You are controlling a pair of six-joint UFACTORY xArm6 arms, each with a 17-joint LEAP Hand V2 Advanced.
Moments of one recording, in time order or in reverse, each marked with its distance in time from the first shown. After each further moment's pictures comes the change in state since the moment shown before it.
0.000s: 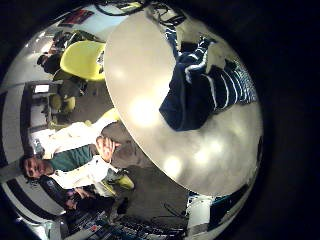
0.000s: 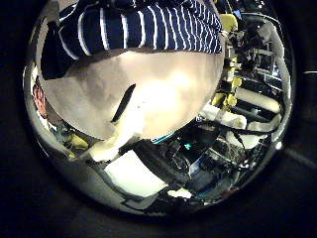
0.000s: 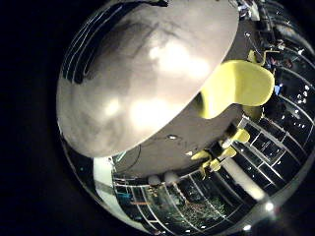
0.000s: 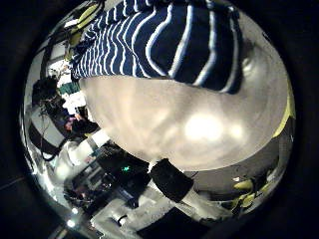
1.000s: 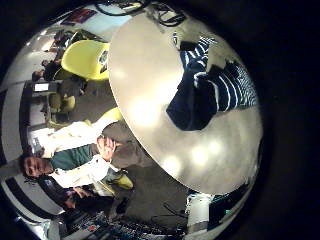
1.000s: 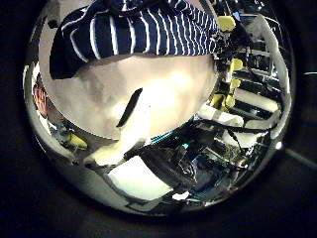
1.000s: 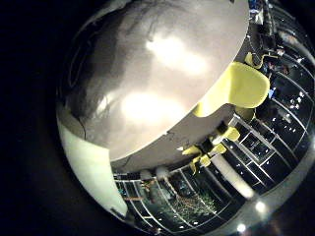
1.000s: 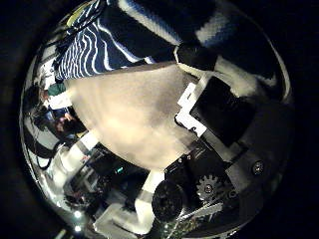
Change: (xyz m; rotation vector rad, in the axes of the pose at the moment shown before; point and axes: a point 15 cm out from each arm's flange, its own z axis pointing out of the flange) left arm -0.004 0.007 -0.010 -0.011 0.020 -0.014; right arm 0.024 0.004 0.009 -0.077 0.102 0.060
